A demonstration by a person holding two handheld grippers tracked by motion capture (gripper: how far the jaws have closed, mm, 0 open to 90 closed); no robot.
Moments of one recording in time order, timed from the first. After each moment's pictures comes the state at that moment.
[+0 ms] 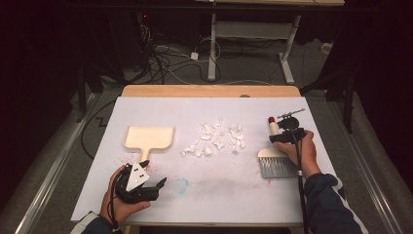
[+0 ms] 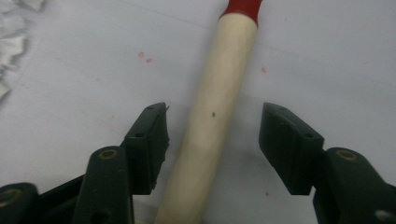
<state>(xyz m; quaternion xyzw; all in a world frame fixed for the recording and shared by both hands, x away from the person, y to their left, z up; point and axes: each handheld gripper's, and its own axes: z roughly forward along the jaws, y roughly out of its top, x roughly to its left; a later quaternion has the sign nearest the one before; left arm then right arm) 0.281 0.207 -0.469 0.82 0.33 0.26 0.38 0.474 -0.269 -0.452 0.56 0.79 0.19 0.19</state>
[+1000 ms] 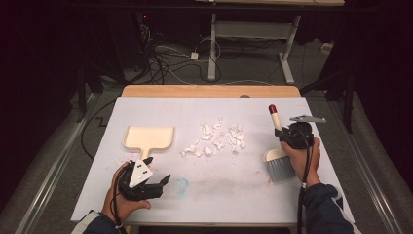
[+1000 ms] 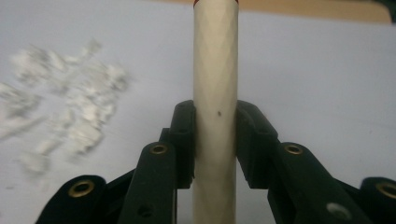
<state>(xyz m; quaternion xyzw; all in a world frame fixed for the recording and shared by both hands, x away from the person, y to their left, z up) 0.284 0.182 -0.446 0.83 0.32 0.24 0.40 0.421 -0.279 -0.420 0.52 0.73 0.37 0.25</state>
